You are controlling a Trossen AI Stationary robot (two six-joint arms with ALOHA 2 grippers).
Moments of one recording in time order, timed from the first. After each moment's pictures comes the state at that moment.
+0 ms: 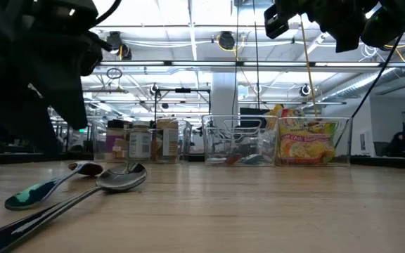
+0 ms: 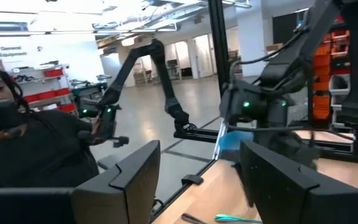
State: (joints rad) left arm -0.57 1.60 0.84 -0.31 -0.28 -1.45; right arm -0.09 1.20 0.51 0.91 -0.78 0.30
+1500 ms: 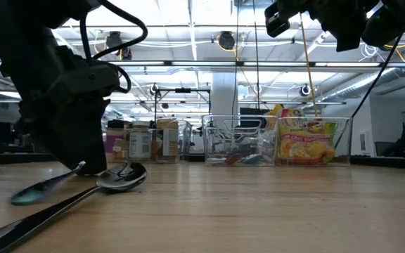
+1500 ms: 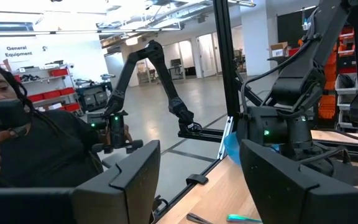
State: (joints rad) left arm -0.49 1.72 0.84 -0.44 -0.32 -1.34; right arm -0.08 1.20 0.51 0.91 -0.78 0.30
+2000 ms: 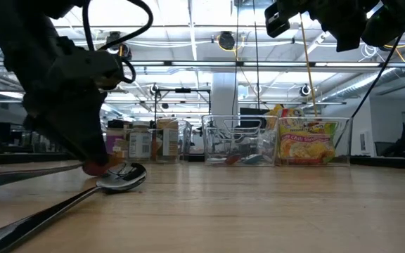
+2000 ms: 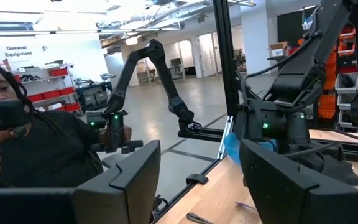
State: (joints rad) left arm -0.47 1.72 0.84 -0.40 -0.33 -1.23; right arm -0.08 1.20 0.51 0.91 -0.78 0.30
